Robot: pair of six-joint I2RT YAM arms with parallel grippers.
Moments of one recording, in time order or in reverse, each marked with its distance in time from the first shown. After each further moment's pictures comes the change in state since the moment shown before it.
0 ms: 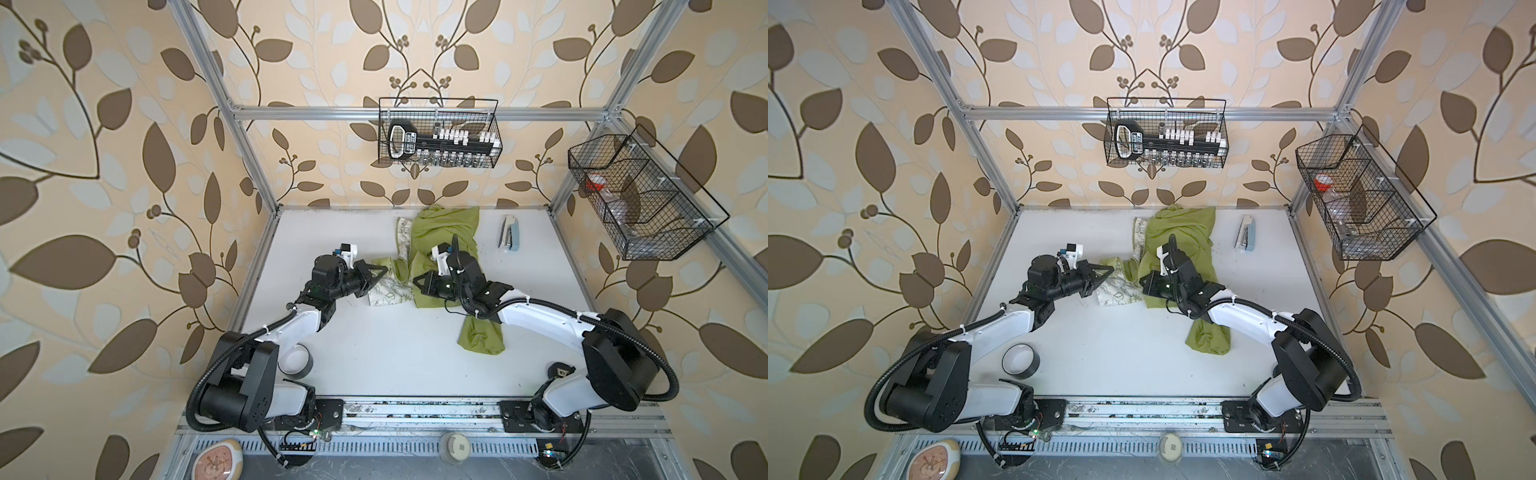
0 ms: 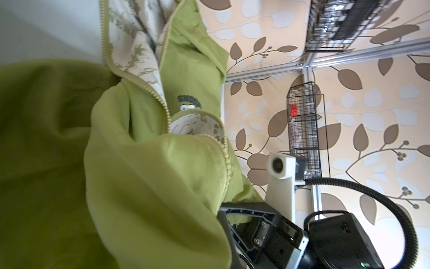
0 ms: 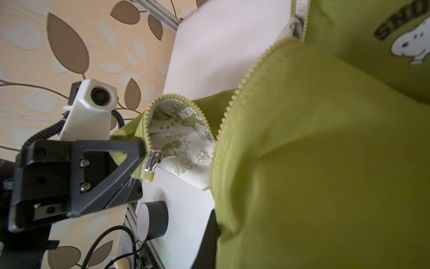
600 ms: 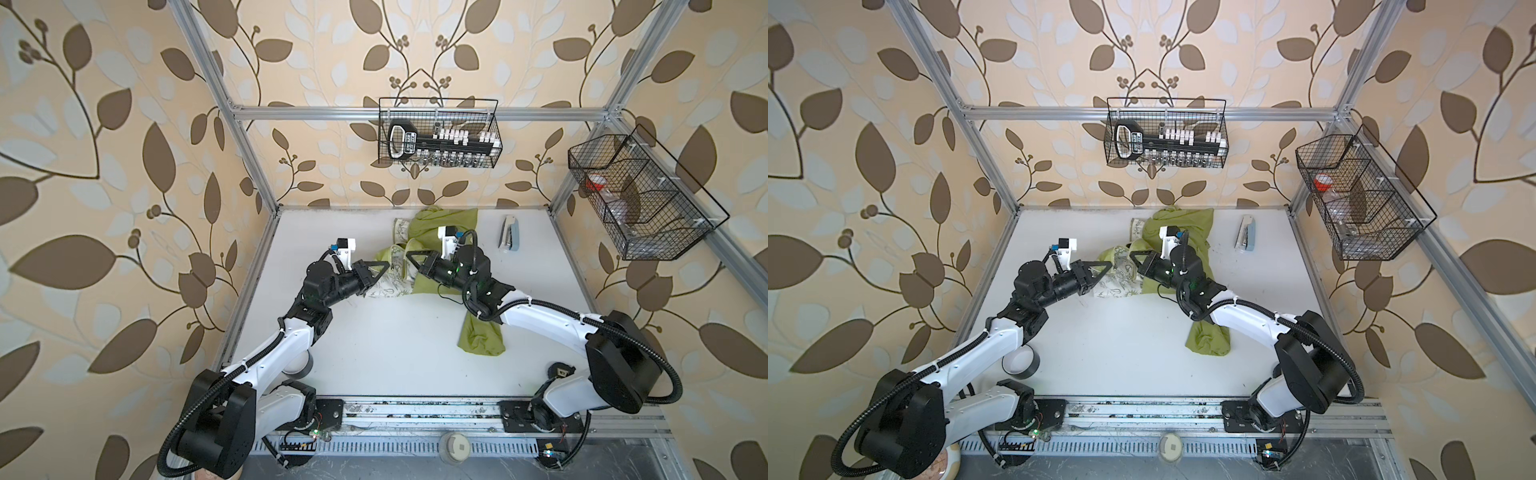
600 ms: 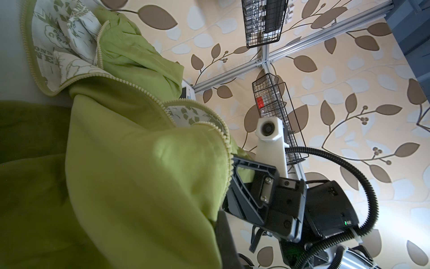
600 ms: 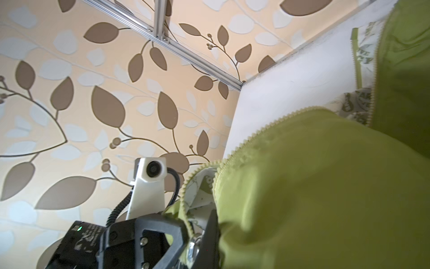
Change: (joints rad) left arm -0.045 -0.158 -0.038 0.073 -0.057 0.019; right arm 0.027 -0.024 -0.014 0.384 0.020 0.208
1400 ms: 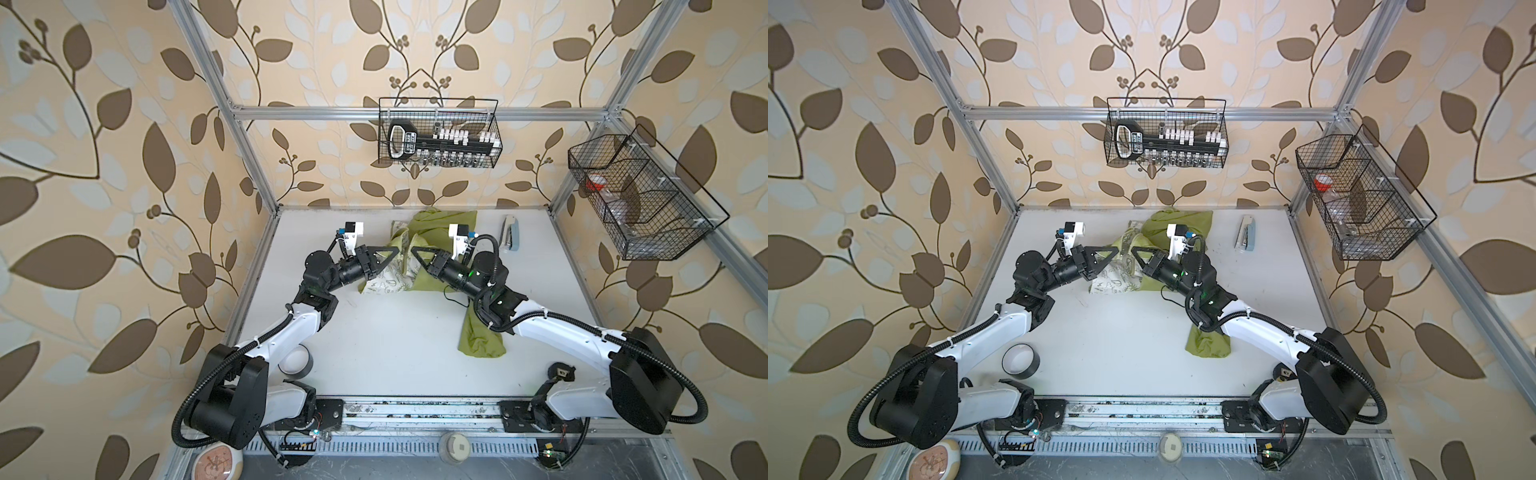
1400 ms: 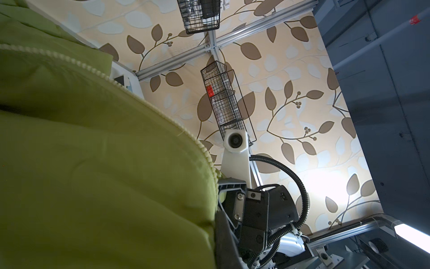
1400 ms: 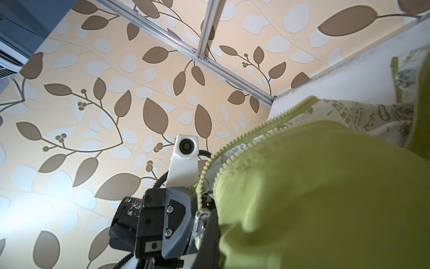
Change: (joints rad) left arm -0.007 0.128 0.100 0.296 0.184 -0.216; right arm 0.006 -0.122 -0.067 0.109 0.003 0.051
